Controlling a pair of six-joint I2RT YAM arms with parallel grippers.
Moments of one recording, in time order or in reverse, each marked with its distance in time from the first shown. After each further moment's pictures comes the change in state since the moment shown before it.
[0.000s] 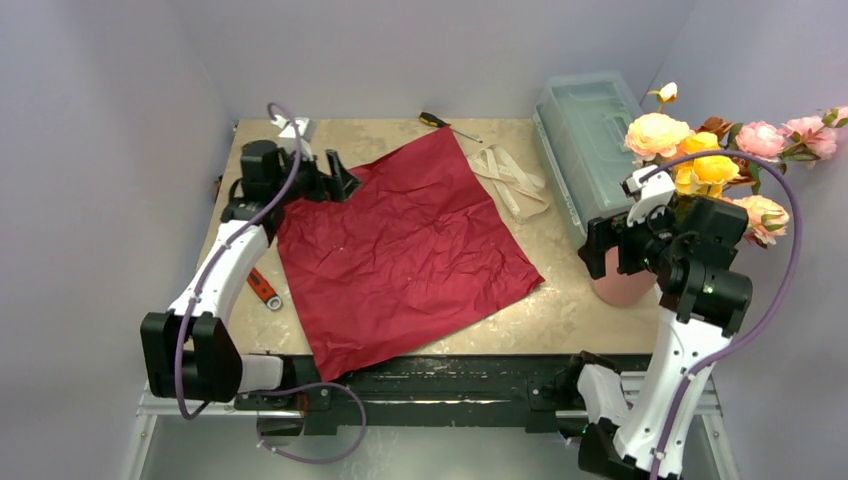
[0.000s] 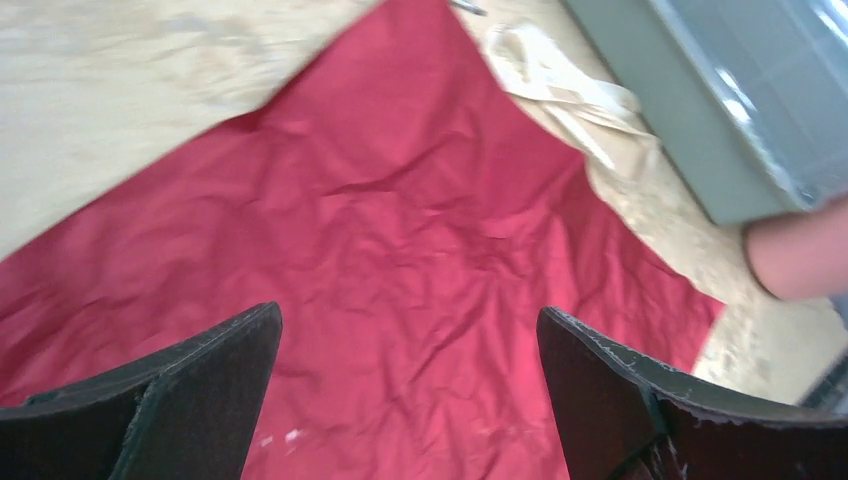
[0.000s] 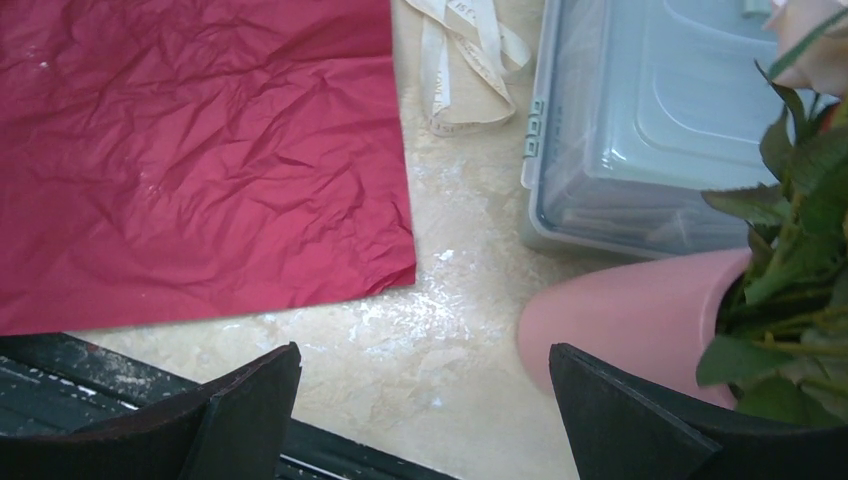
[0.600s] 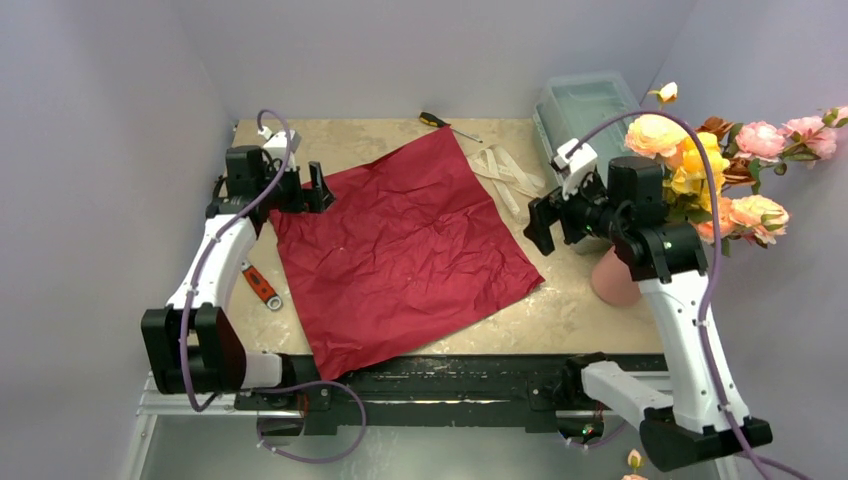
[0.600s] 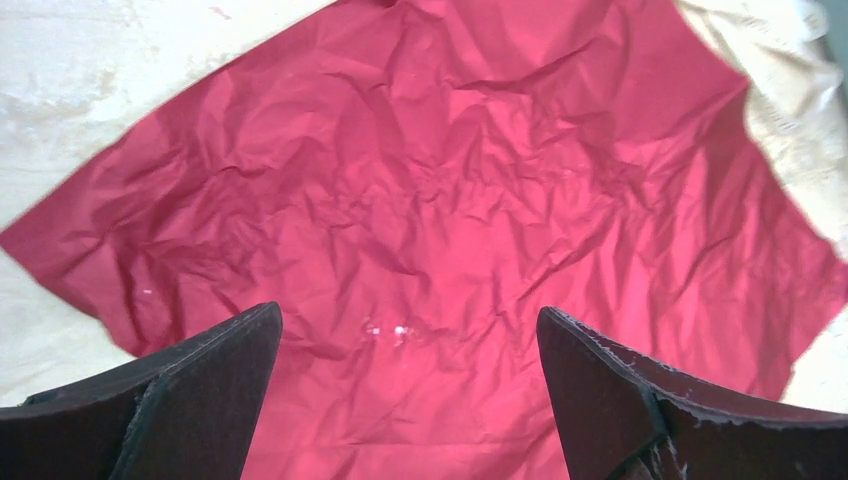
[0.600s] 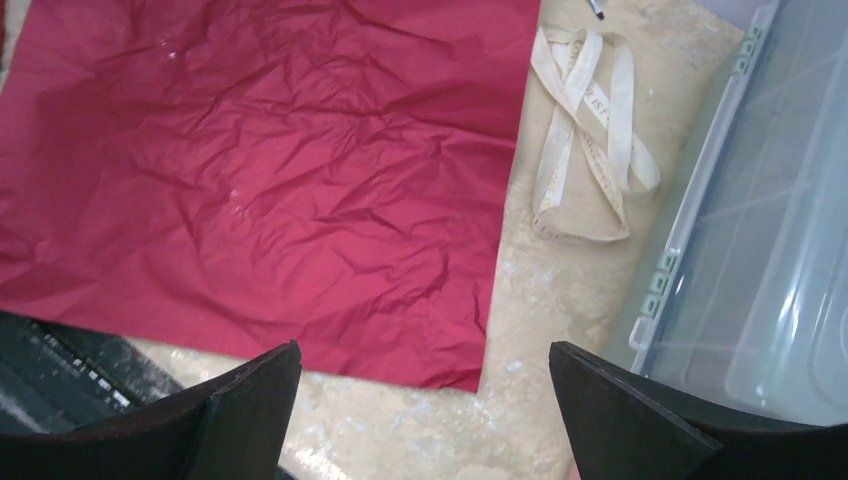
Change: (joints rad) left arm 0.179 -0.018 -0.008 -0.245 -0.063 0.152; right arm 0.564 0.140 -0.057 0.280 0.188 0.181
